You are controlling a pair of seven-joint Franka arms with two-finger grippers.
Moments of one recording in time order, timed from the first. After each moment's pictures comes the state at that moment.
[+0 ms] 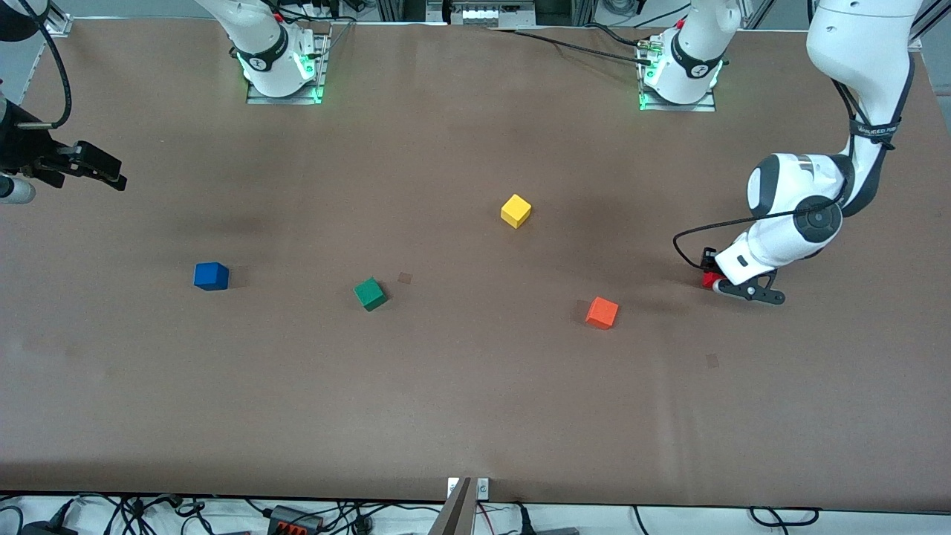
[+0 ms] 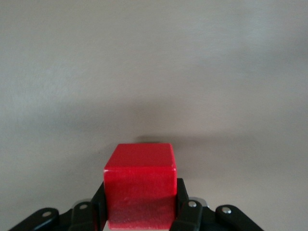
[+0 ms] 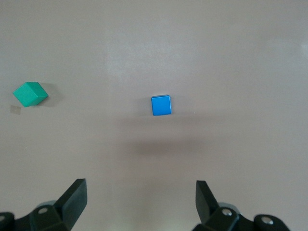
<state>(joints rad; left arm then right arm) 0.04 0.37 -0.04 -2.12 0.10 2.37 0.22 0.00 -0.04 -0.06 -1.74 -0.02 1.66 -0.03</state>
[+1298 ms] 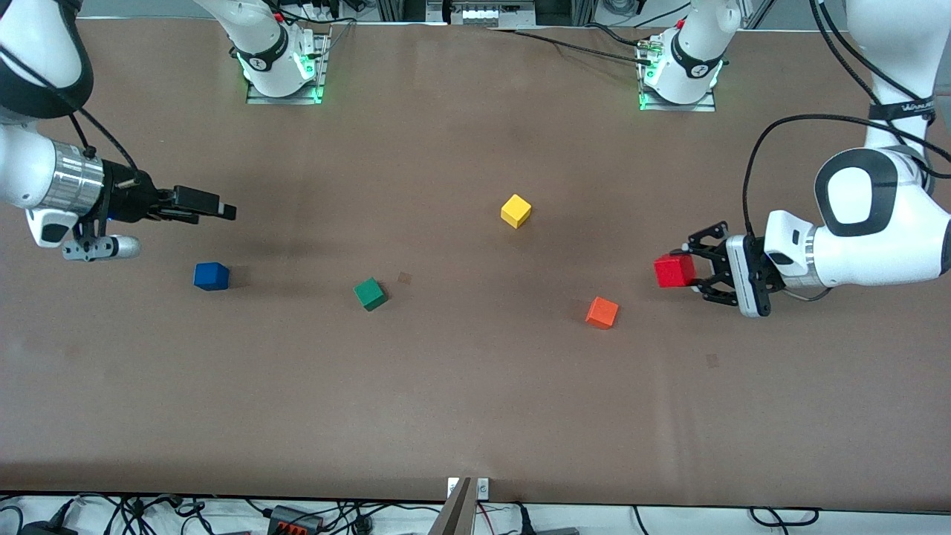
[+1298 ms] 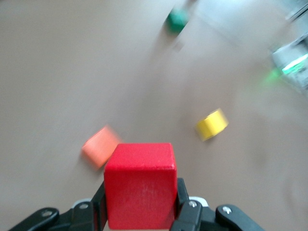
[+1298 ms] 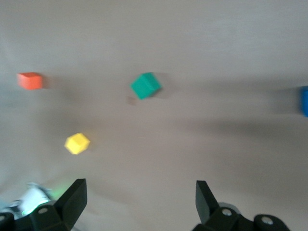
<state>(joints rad) 0.04 0.37 -0.05 -1.74 -0.77 1.79 1.41 0.06 0.15 -0.06 -1.71 0.52 1.68 -0.03</state>
